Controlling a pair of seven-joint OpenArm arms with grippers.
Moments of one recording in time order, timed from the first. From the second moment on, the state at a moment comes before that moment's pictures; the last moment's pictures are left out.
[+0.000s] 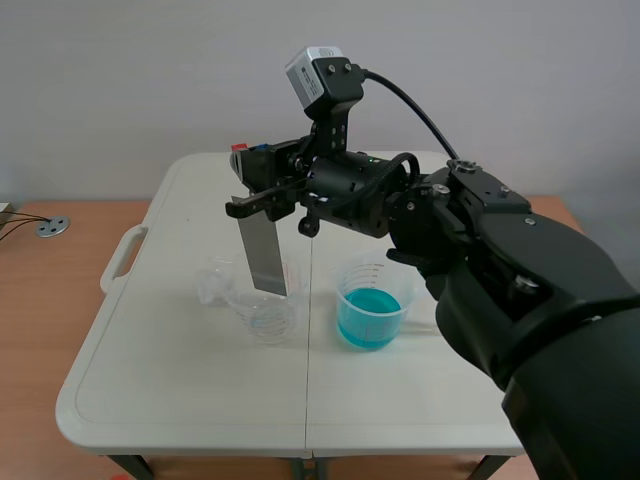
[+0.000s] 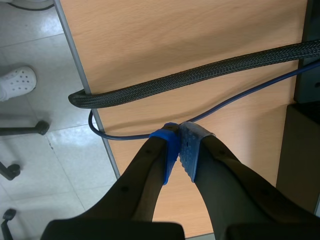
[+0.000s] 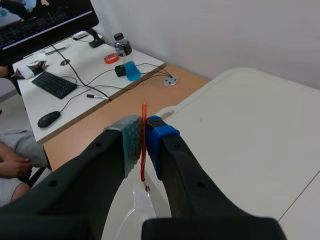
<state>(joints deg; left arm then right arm) 42.1 -11.8 -11.0 44.7 9.9 -17.9 -11.6 13.5 0.2 -17.4 72.4 15.7 38.5 -4.5</state>
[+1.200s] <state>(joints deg) 41.1 -16.3 -12.3 44.7 6.9 -18.0 -11.4 7.6 18.6 -17.4 106.7 18.6 38.9 -6.0</state>
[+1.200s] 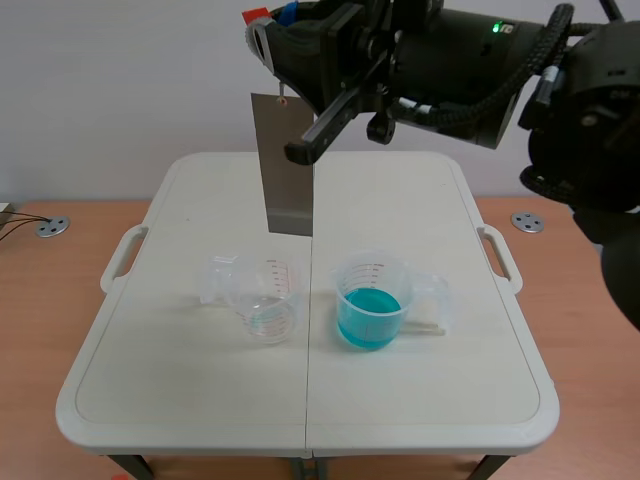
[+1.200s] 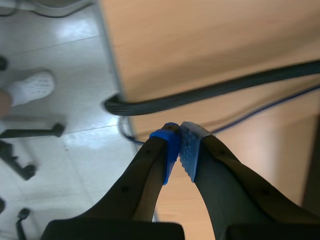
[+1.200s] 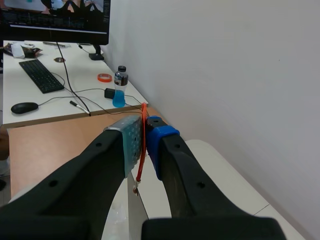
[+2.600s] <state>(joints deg) 30.7 -49.1 -15.0 84.6 -3.1 -45.1 -34.3 -2.3 36.5 -6.5 108.7 25.0 38.8 4.1</state>
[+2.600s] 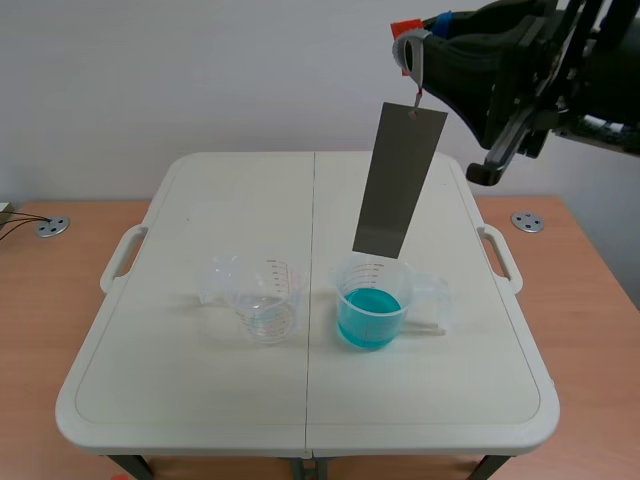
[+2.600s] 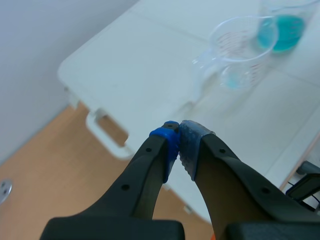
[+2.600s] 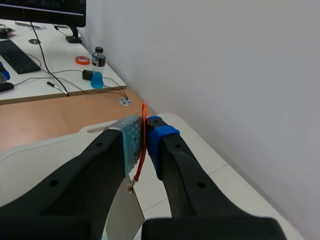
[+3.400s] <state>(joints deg) 9.0 -31.8 10.9 85.8 13.1 -45.1 -26.2 -2.3 36.2 -6.5 108.1 25.0 38.7 4.4</state>
